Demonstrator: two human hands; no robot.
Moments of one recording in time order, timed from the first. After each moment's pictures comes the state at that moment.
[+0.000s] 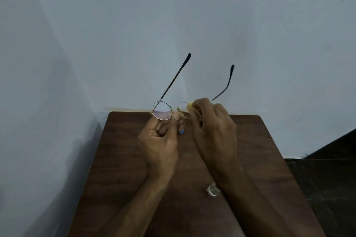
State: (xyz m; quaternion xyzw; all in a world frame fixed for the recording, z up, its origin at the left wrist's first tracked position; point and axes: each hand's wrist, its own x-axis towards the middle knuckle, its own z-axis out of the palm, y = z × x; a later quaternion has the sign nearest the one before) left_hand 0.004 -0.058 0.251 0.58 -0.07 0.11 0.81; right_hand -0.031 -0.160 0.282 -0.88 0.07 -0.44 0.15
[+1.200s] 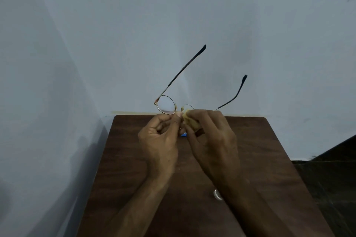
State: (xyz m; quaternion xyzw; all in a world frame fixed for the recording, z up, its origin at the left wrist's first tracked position) left_hand 0.017 -0.046 0.258 0.59 -0.04 0.09 0.80; right_hand -0.039 -0.147 0.276 -0.89 0.01 -0.41 0.21
